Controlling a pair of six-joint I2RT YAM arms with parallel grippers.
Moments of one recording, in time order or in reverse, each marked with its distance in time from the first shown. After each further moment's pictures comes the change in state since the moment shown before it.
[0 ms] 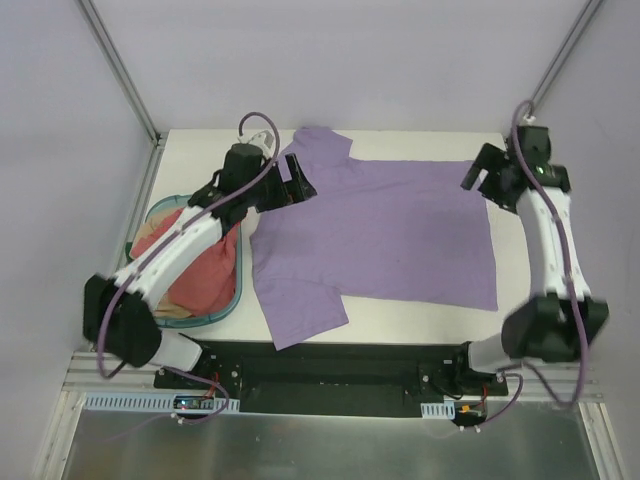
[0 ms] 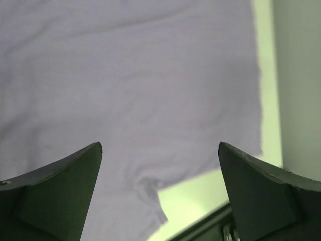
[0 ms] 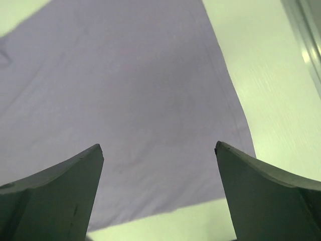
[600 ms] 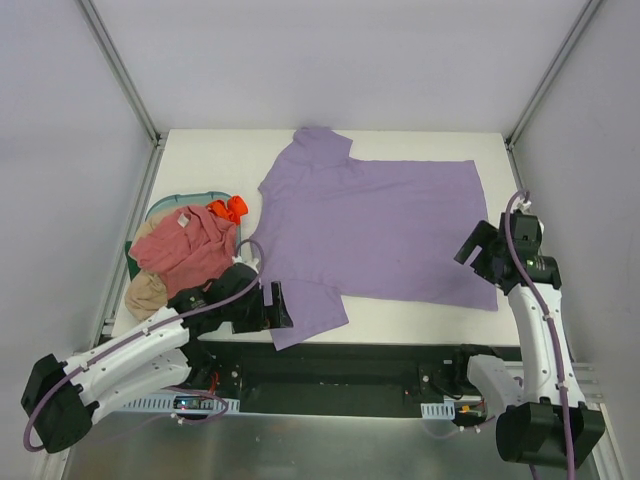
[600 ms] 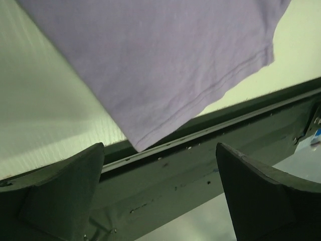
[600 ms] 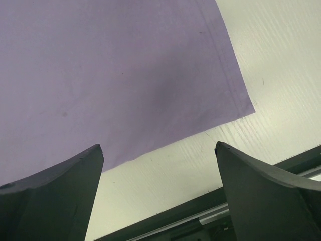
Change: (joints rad) left arm -0.340 -0.739 -0.808 -0.263 -0.044 -0.219; right arm -0.001 -0.700 -0.718 0.022 0.035 0.110
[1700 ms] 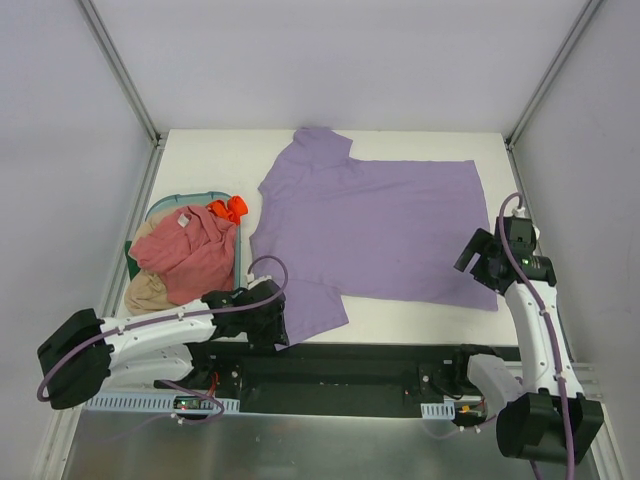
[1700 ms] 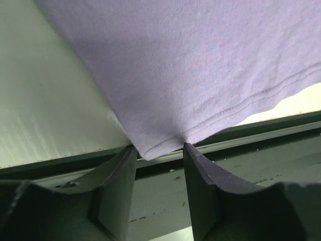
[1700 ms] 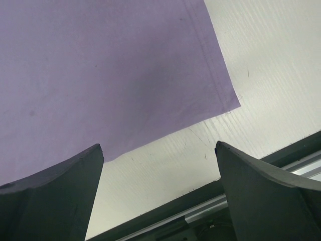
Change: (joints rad) left arm -0.237 0.218 -0.052 0.076 -0.097 -0.256; right arm -0.002 0.031 -0.045 -0.003 0.040 -0.037
